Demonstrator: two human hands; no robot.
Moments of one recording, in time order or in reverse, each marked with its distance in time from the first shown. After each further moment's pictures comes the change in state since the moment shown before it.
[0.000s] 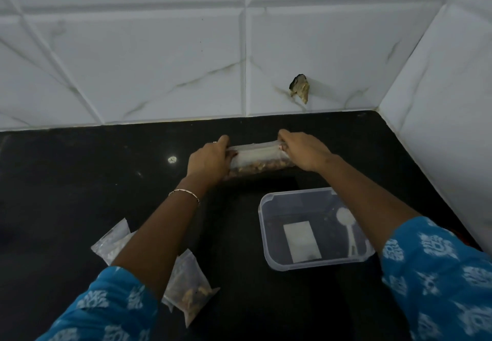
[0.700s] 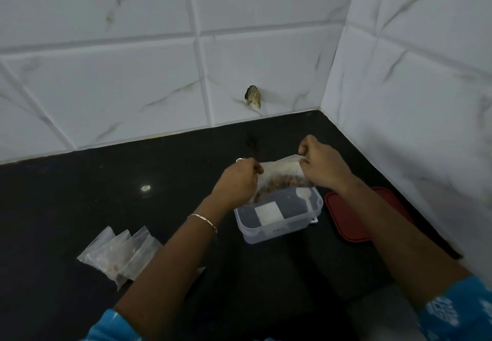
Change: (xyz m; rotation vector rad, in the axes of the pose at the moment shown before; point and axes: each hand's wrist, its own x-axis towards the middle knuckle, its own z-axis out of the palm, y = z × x) left_hand -0.091 0.117 -0.022 -0.310 -0.168 0.281; right_hand -0.168 0.001 -0.024 0.229 0.325 0.378
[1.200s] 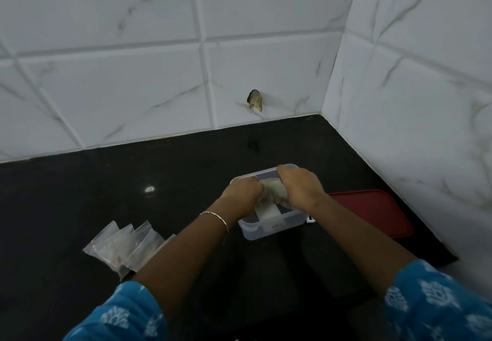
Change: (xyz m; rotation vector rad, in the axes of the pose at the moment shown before) left_hand -0.002 0.000 0.030 0.639 -0.277 0.169; right_hand -0.019 -0.016 0.044 -0.375 -0.181 -0.140
